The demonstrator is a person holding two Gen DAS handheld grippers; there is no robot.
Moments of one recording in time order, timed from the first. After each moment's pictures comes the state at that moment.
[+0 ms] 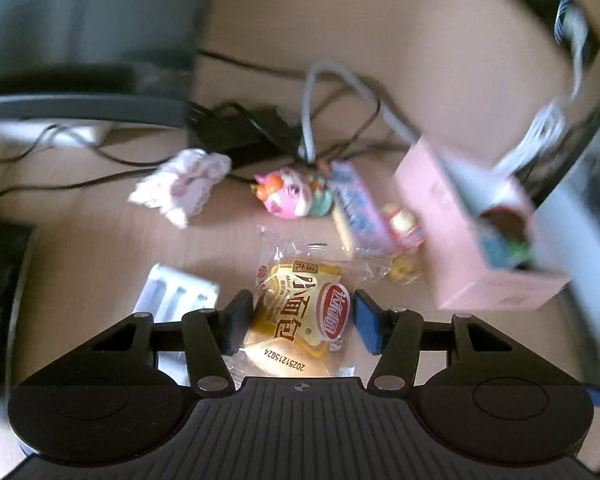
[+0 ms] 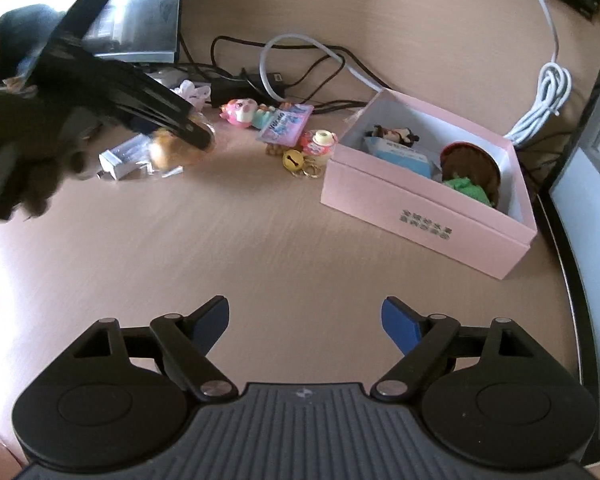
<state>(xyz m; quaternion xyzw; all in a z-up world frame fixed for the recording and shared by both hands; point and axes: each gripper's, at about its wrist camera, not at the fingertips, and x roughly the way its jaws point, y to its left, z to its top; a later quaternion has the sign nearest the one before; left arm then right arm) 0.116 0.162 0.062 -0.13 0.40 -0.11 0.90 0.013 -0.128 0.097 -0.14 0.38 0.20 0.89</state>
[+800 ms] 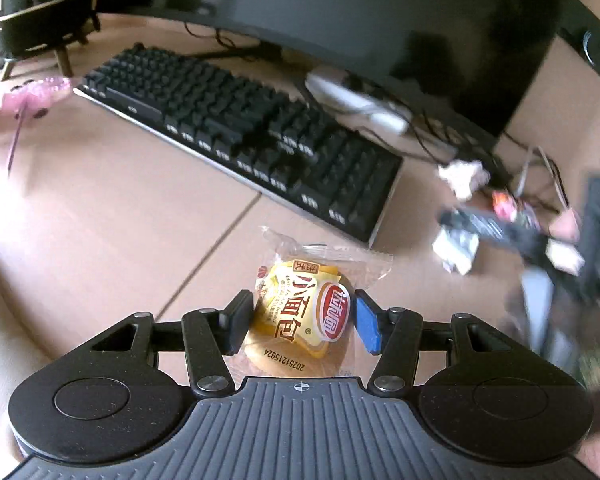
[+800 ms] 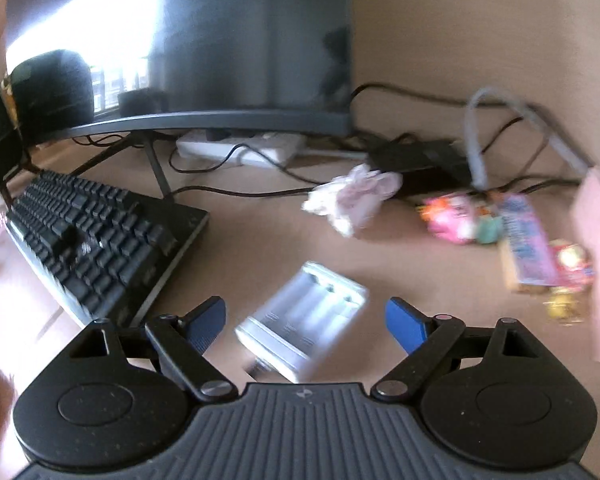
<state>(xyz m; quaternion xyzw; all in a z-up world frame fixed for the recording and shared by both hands) -0.080 0.311 0.074 -0.20 0.40 0.14 0.88 0.095 0.109 0.074 -0.05 0.37 0.27 0.89</state>
